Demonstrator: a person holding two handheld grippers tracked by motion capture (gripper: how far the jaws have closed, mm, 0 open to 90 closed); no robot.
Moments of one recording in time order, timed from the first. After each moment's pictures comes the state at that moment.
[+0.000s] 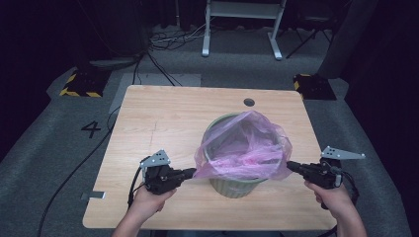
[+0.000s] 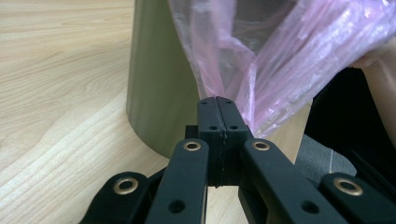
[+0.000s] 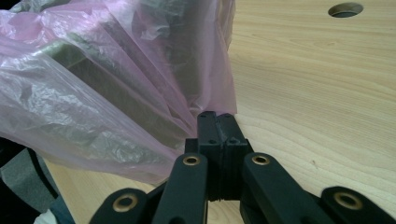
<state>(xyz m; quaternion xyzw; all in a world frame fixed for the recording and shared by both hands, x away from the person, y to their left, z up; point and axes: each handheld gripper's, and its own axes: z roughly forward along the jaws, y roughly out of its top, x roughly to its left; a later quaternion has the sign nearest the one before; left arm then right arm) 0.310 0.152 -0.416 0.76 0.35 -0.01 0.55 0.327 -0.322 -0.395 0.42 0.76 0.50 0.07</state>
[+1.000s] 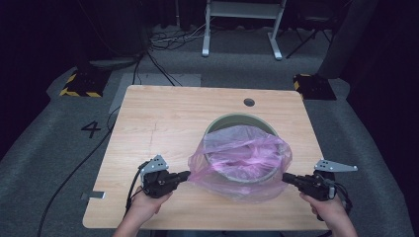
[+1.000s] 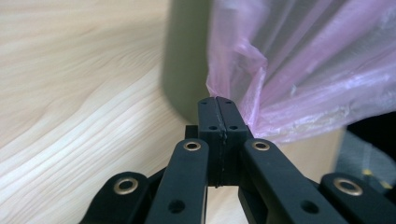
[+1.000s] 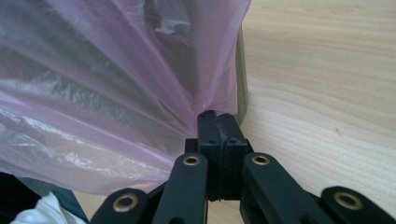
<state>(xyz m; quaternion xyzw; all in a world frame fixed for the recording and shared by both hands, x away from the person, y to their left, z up) 0.309 0.161 -0.445 0.77 0.38 0.04 0.51 0.308 -0.315 -0.423 0.42 0.77 0.48 0.06</state>
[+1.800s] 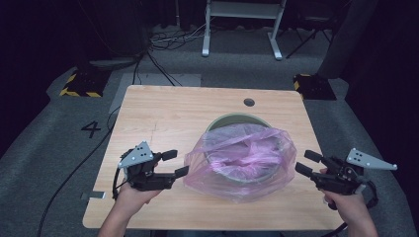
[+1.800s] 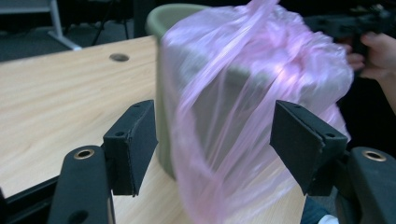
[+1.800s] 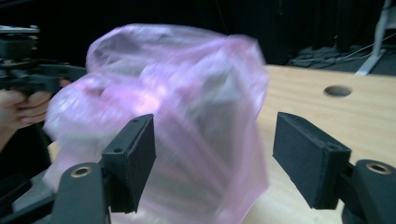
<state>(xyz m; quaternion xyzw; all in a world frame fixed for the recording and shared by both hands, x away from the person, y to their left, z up) 0.299 0.172 -0.364 0.75 0.30 0.09 0.58 0.301 -0.335 -0.356 0.36 0.71 0.59 0.13</state>
